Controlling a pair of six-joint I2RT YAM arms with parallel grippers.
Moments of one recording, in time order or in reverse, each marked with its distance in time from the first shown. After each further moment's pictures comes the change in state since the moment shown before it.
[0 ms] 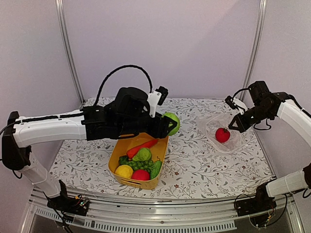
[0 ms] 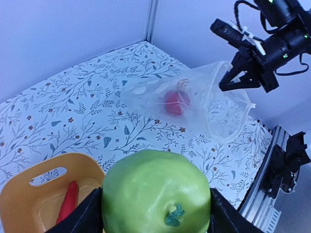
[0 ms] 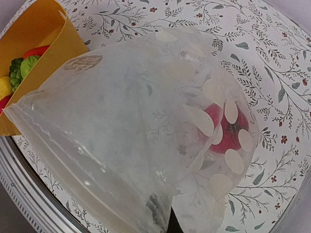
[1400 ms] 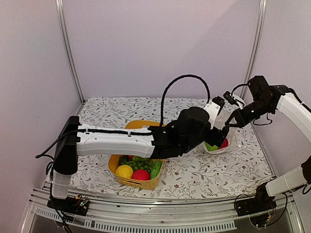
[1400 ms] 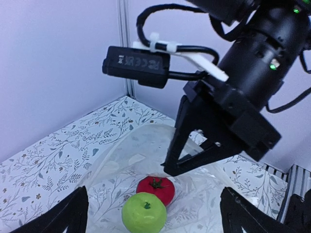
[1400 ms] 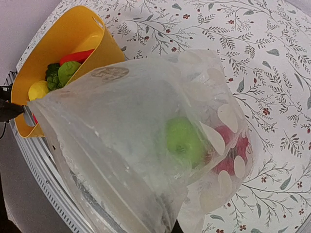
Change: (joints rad) left arm -0.198 0.630 0.550 0.345 -0.270 0.222; right arm 0.004 0.042 0.108 -0.116 -0.171 0.042
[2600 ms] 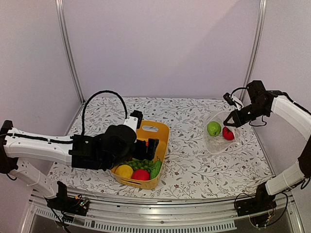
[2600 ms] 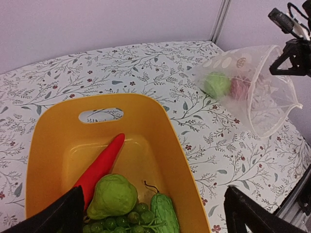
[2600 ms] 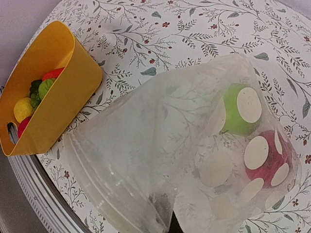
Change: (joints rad) left arm 0.036 -0.824 -0.949 -0.215 -0.170 -0.462; right arm -0.078 0.099 -0.075 0.193 -0.021 -0.009
